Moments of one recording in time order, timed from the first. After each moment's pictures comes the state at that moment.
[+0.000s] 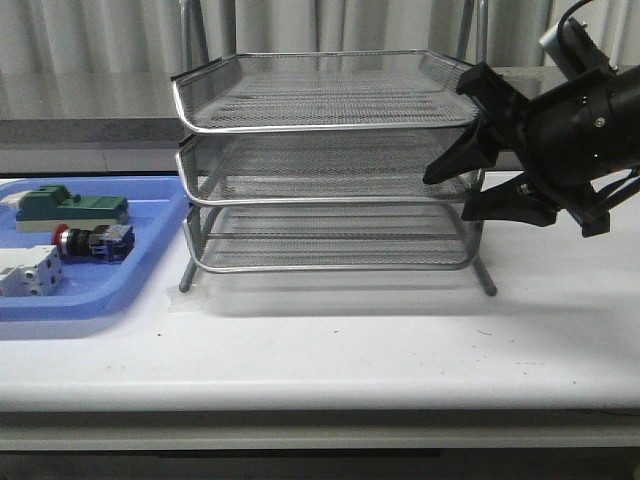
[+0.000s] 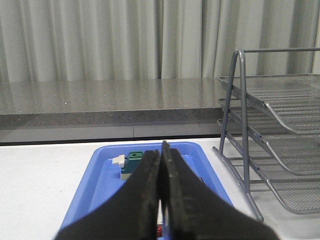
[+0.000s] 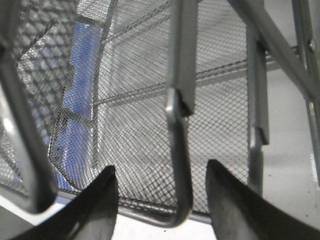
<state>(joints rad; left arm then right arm) -0.07 -0.01 0.00 0.04 -0.02 -0.04 0.10 1.73 -0.83 1.80 0.54 -1.24</state>
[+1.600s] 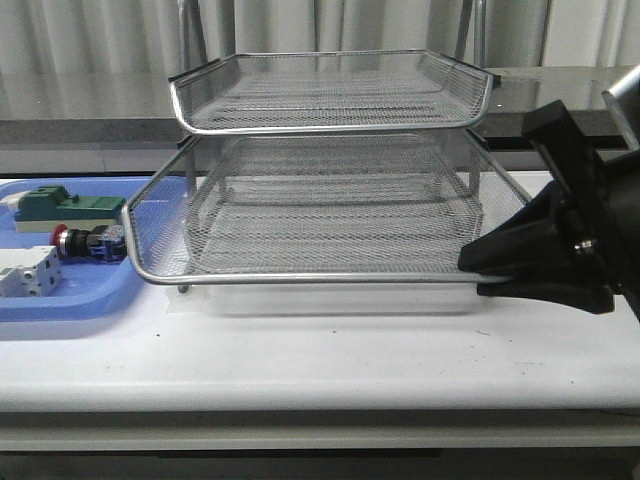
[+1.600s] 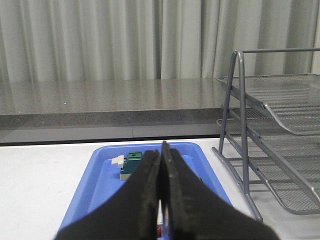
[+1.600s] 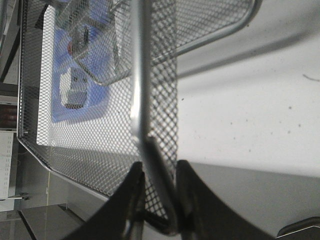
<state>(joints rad) -0.07 -0.01 0.00 0.04 -0.02 -0.04 0.09 1.52 -0.43 1.84 0.71 -1.28</state>
